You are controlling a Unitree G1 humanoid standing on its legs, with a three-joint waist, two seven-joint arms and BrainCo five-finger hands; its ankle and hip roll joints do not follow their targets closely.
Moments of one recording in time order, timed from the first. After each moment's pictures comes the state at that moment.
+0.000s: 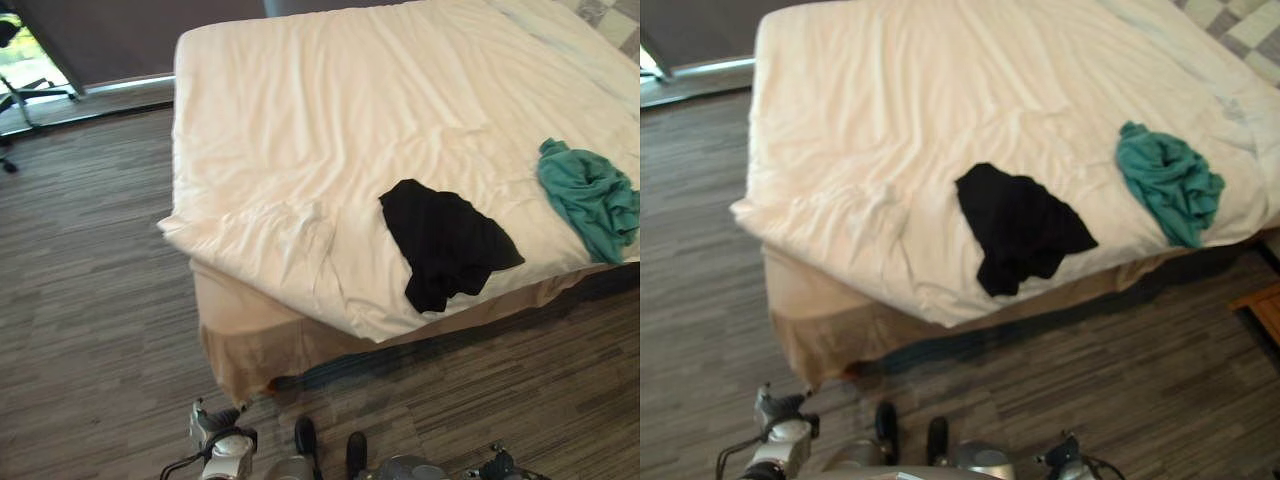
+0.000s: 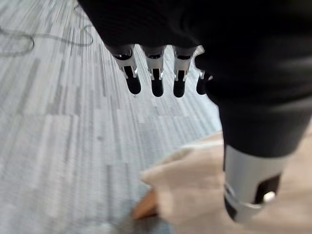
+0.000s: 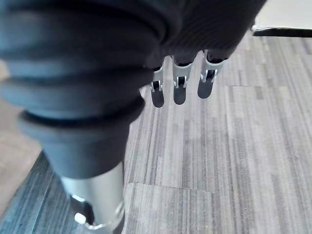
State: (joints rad) left arm 0.00 0.19 0.05 0.85 -0.17 -0.06 0.55; right arm -0.01 -0.23 0.24 1.19 -0.18 0.07 -0.29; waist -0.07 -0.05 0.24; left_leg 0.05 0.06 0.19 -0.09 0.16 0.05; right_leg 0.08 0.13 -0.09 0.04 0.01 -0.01
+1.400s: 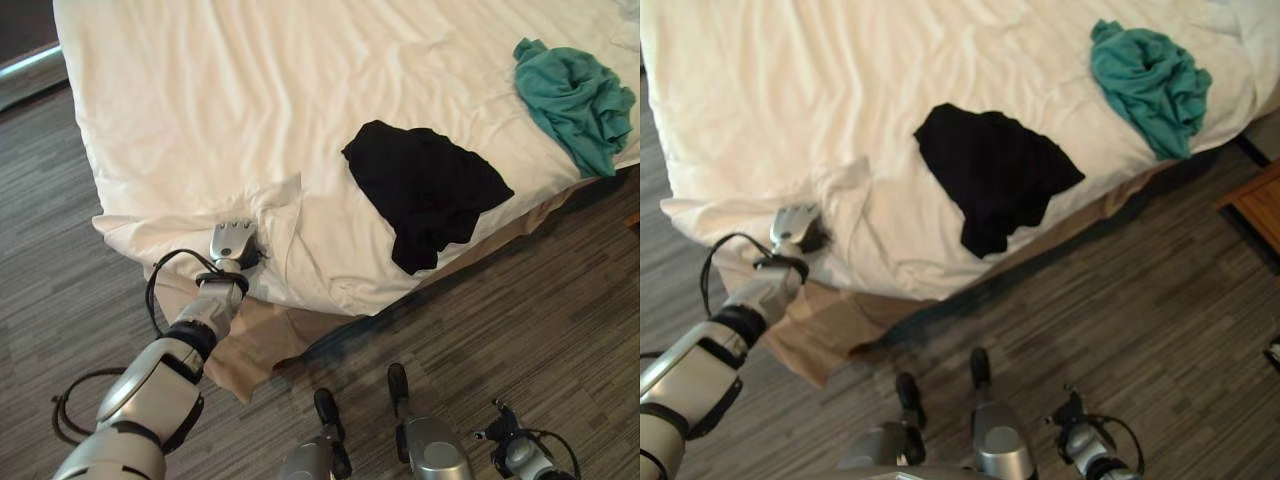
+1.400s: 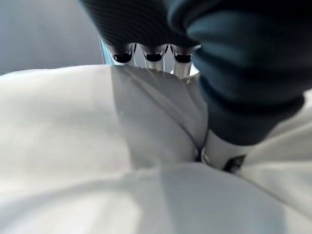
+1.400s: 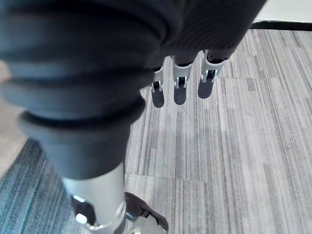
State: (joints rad) left arm -0.69 0.57 -0.61 1.00 0.70 0.04 0.39; right arm -0.13 -0.33 0.32 1.15 -0.23 0.02 -0.29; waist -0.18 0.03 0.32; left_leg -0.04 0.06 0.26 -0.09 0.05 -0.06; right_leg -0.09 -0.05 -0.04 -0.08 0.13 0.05
